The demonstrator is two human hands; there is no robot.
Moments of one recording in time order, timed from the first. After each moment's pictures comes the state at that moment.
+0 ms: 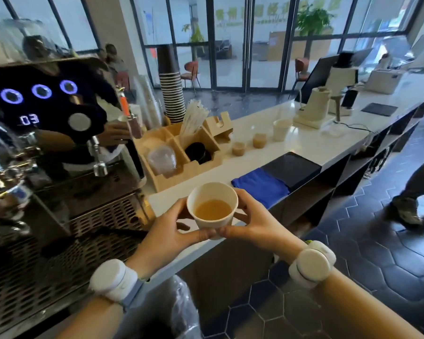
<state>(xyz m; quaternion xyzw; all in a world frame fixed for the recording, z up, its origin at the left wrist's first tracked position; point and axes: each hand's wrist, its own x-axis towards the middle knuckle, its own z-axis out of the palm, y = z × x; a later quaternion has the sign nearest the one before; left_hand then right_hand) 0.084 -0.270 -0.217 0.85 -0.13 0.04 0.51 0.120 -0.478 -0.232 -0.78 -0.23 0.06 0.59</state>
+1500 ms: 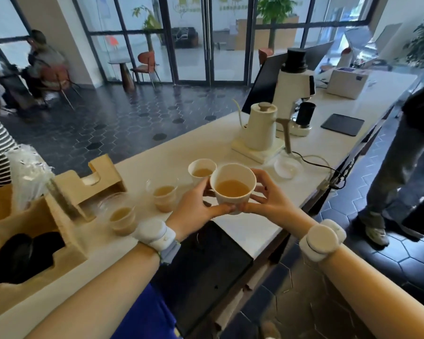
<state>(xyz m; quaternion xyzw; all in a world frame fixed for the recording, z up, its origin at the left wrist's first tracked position) 0.541 -0.634 -0.249 0.83 -0.22 0.00 0.51 0.525 -0.839 -0.254 -0.78 -0.10 0.01 0.62</state>
